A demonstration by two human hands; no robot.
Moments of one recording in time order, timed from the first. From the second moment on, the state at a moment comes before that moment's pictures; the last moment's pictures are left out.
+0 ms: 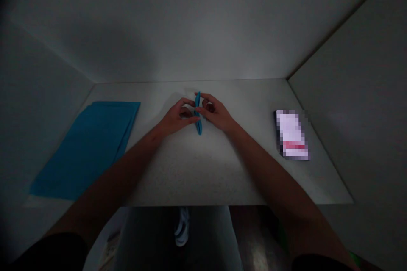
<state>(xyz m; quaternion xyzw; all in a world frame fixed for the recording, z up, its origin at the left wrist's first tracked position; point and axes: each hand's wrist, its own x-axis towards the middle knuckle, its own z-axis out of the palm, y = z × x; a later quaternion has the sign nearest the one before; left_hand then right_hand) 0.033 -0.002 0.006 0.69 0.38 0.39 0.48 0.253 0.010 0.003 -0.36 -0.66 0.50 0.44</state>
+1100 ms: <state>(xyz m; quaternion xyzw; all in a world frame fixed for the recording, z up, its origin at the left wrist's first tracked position) 0.027 0.041 -0.005 0.63 0.36 0.49 0.49 0.263 0.017 -0.004 -0.43 -0.65 0.38 0.50</state>
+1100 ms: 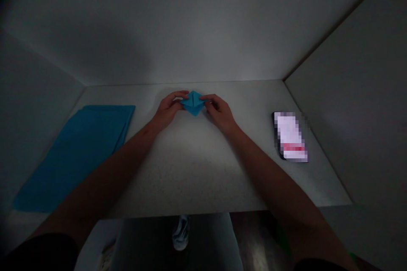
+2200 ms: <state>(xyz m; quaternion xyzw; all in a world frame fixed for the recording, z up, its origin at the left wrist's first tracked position) 0.029 0.047 -0.013 0.51 0.39 0.57 0.51 0.266 0.025 -0.005 -0.44 -0.51 0.40 0.62</state>
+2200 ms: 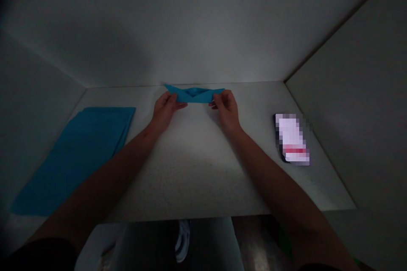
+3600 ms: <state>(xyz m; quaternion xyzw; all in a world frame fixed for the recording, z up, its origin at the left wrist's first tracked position) 0.027 0.050 -0.011 0.49 0.44 0.61 0.43 0.263 0.008 0.009 -0.50 -0.56 0.26 0.61</state>
